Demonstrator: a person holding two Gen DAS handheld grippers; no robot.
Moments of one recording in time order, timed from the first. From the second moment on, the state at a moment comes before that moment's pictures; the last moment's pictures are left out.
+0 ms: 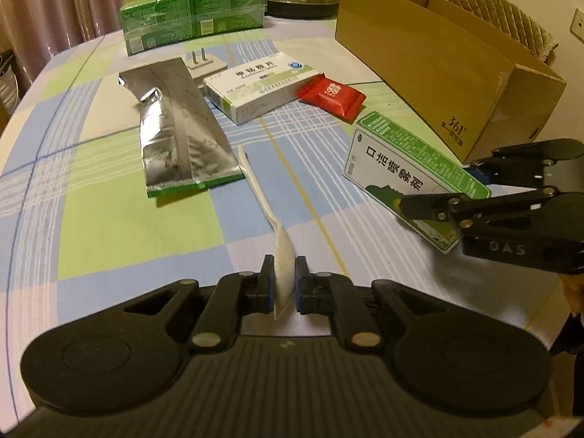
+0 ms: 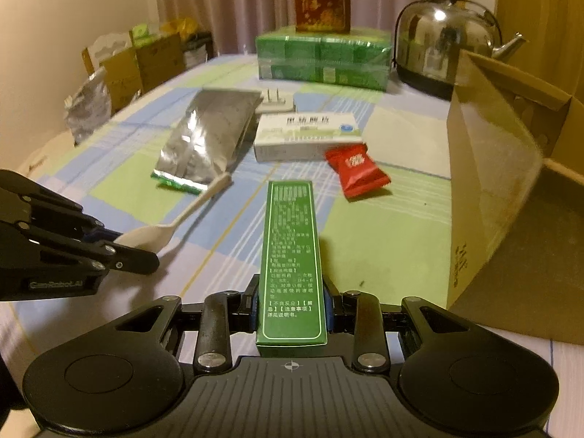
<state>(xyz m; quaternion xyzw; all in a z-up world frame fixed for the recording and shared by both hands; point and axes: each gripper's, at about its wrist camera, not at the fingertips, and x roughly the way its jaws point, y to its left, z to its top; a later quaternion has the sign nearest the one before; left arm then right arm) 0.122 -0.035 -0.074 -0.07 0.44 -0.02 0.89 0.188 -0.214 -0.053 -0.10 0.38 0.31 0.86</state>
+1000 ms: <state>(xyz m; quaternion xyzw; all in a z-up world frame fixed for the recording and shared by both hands) 0.100 -0.038 -0.050 -0.10 0.41 -0.02 0.90 0.169 -0.213 -0.024 -0.09 0.36 0.30 0.88</state>
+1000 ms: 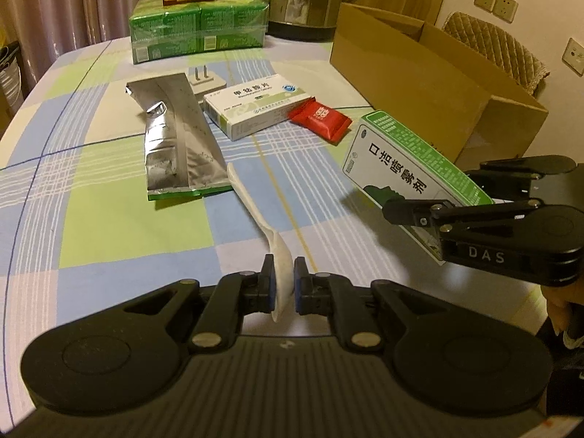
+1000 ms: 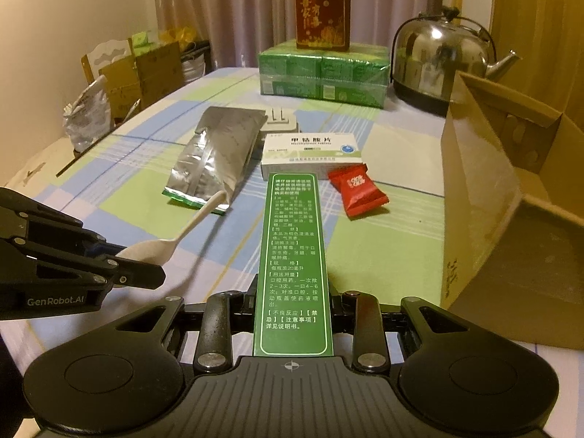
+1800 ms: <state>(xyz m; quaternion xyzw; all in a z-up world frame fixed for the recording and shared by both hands) 0.101 -0.072 0.022 -0.09 0.35 -0.05 0.93 0.150 -0.252 0.038 -0.08 0.31 0.27 0.91</state>
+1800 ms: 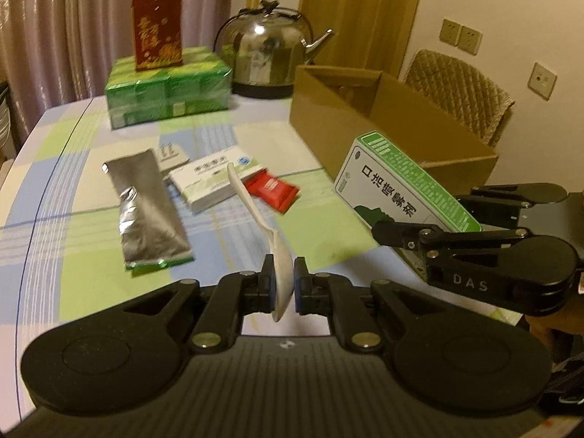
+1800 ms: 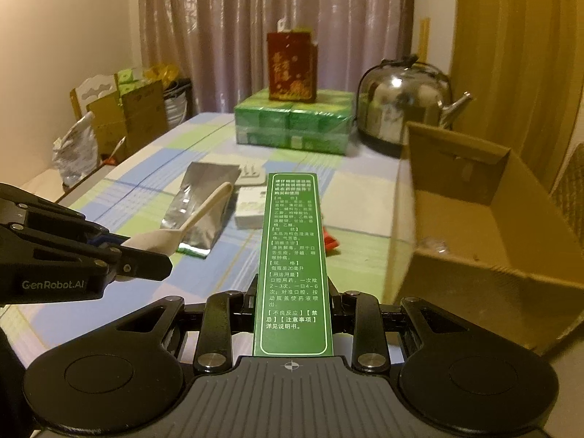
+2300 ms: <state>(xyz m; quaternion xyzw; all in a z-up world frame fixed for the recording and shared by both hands) 0.126 -0.119 0.062 -0.07 0.32 -0.09 0.94 0.160 -0.302 0.076 -0.07 0.27 0.22 0.93</state>
